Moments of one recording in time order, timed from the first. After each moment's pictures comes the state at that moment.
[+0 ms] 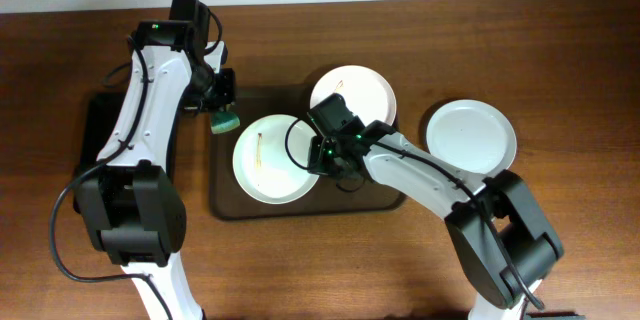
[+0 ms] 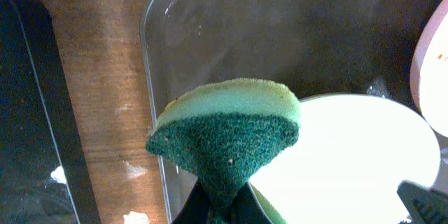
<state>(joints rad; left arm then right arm) -0.08 2.07 1.90 -1.26 0.08 -0.09 0.63 1.91 1.24 -0.50 -0.13 0.80</state>
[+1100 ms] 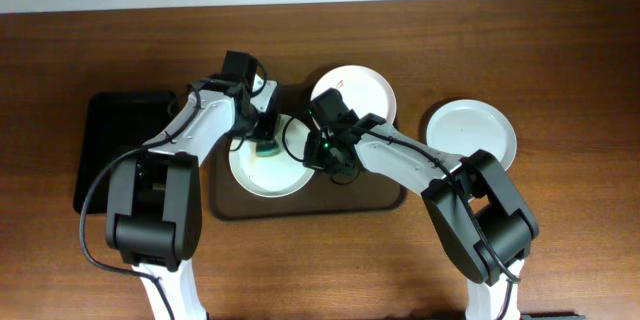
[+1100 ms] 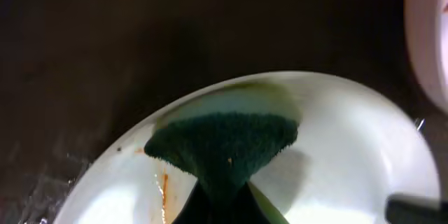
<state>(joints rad) -0.21 2.06 1.43 -0.70 0.21 0.01 0.60 2.03 1.31 -0.46 -0.21 0.82</state>
